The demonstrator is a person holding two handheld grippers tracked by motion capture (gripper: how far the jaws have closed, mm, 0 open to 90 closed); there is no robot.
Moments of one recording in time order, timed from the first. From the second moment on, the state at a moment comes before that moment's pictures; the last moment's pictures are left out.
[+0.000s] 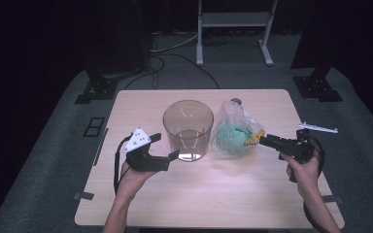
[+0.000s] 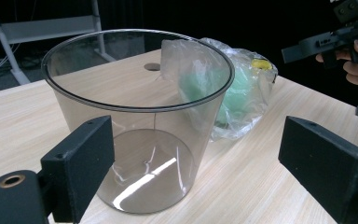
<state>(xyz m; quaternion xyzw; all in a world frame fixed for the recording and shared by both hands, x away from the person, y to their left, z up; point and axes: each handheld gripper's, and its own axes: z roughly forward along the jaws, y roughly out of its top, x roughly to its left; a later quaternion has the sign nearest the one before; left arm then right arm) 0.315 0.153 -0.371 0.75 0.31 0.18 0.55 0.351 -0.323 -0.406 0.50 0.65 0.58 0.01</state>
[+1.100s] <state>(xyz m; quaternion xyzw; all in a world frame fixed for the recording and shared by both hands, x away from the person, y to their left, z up) 0.315 0.152 -0.373 0.75 0.31 0.18 0.55 0.315 -0.320 -0.448 0.50 0.63 0.59 0.01</state>
